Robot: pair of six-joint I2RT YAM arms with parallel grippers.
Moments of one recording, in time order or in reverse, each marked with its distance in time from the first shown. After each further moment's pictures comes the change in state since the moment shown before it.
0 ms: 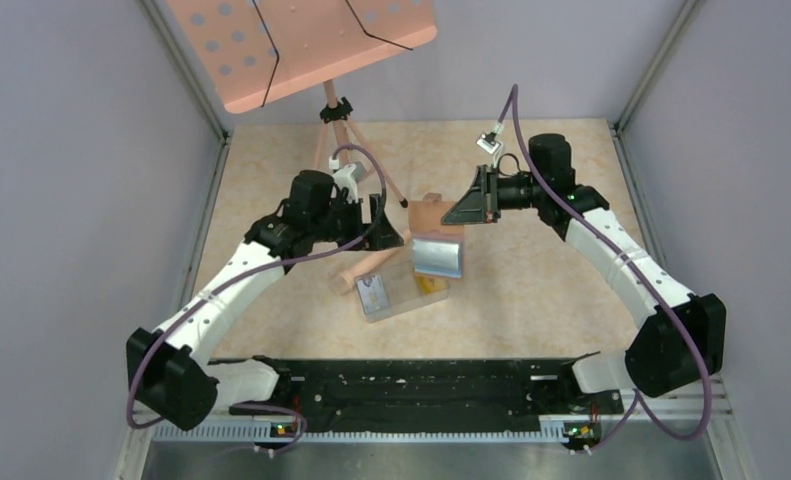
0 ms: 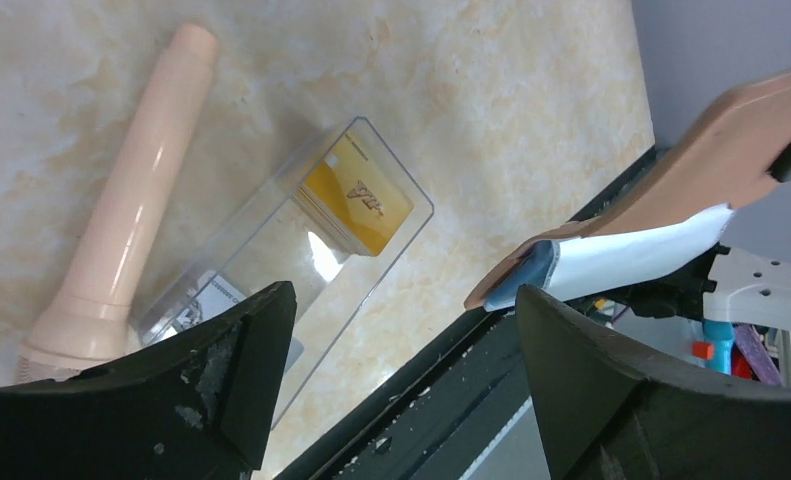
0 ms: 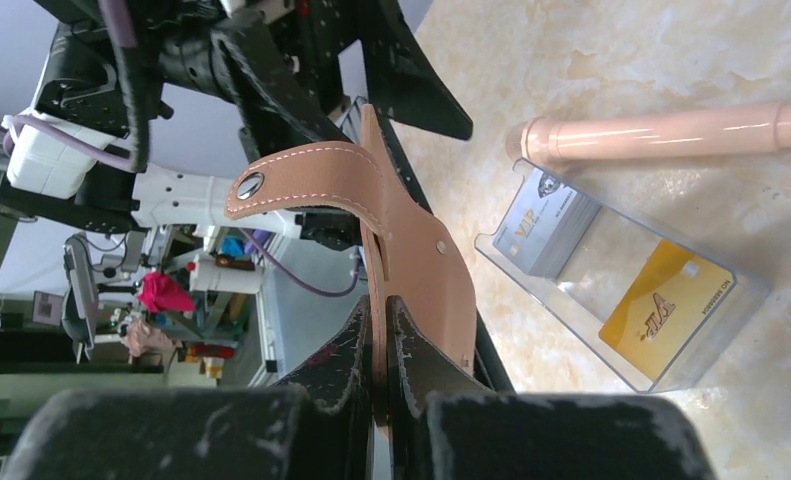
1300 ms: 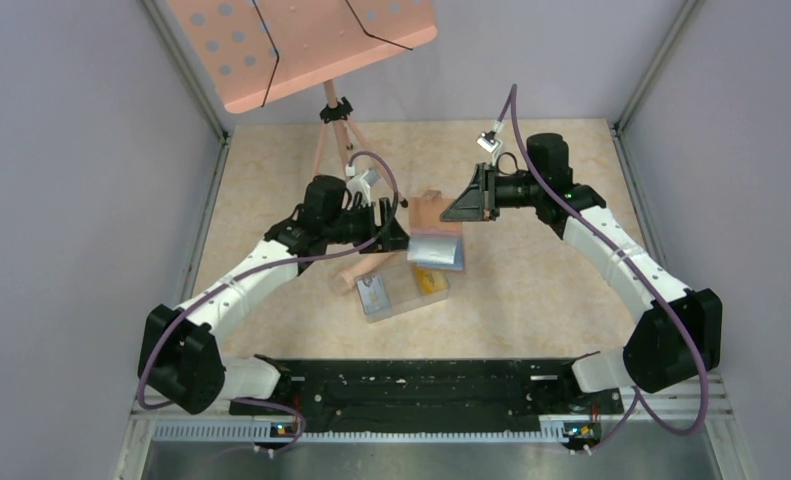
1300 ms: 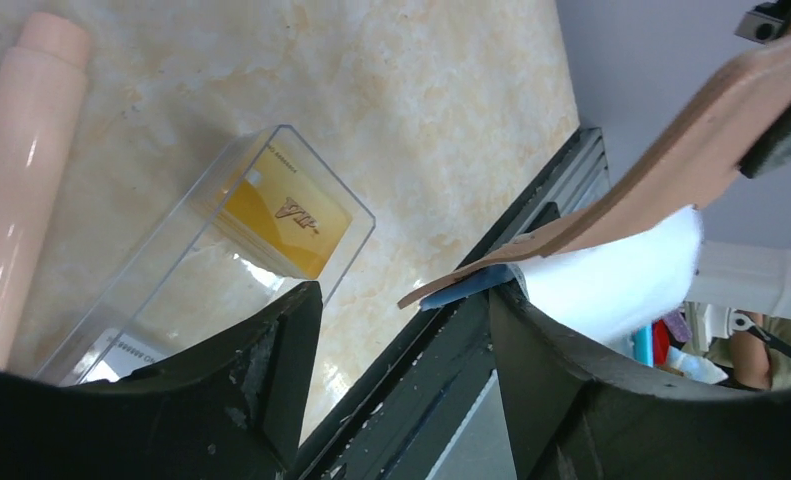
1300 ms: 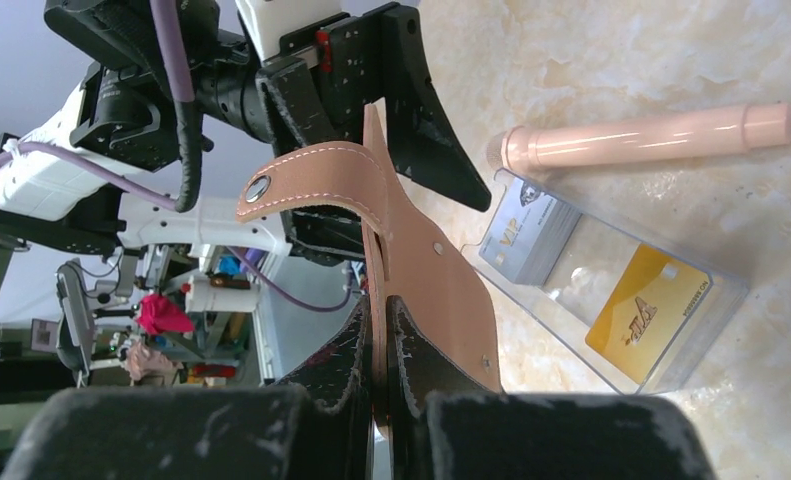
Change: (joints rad) left arm -0.020 0.115 -0.089 0.220 0.157 -0.111; right arm 0.000 0.022 0.000 0.020 0.046 0.033
